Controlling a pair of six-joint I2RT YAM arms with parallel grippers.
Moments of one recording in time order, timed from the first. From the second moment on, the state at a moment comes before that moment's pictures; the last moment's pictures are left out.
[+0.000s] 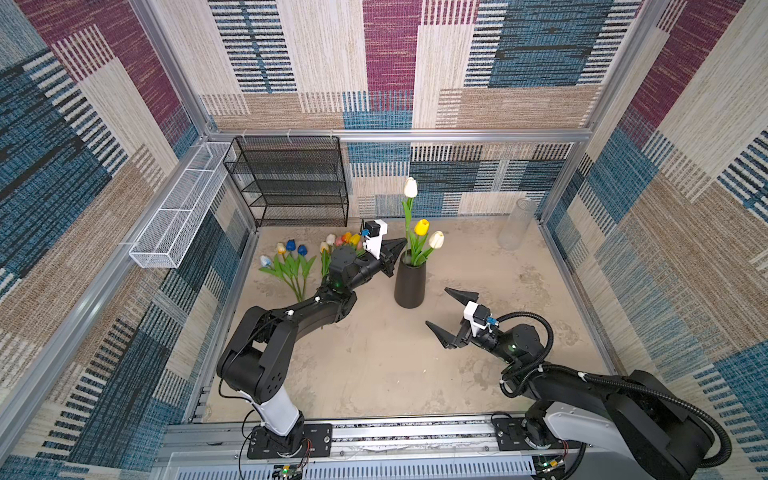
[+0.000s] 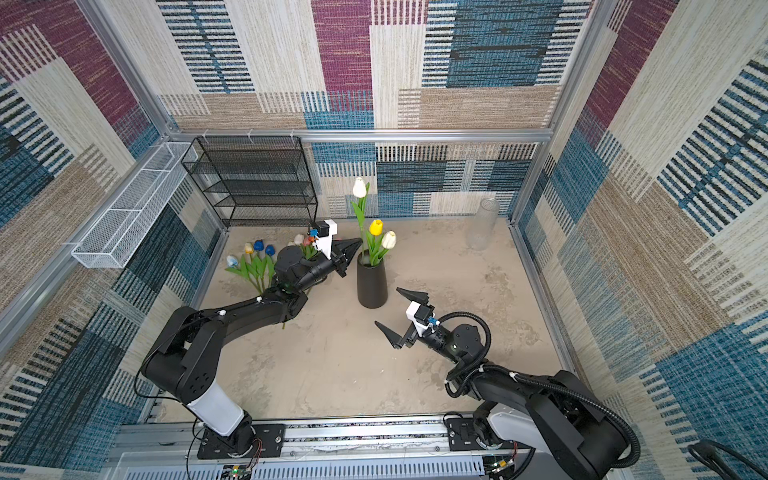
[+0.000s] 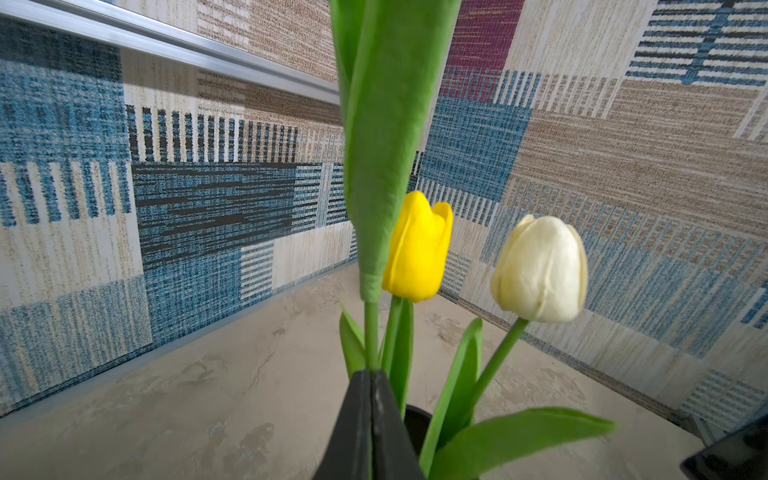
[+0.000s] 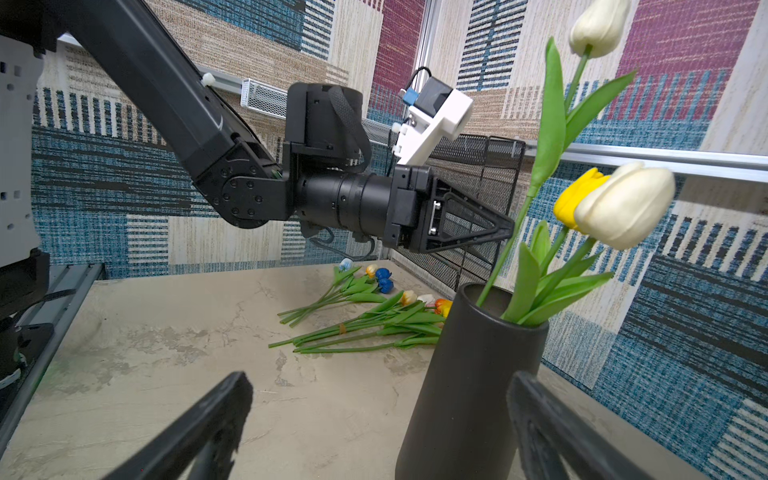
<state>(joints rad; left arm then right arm) -0.47 1.67 0.94 0.84 0.45 -0.21 0.60 1.15 0.18 1.21 -0.40 -0.10</state>
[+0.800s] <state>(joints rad) -0.47 1.42 0.98 0.26 0.39 0.01 0.60 1.17 0.18 1.21 -0.40 -0.10</state>
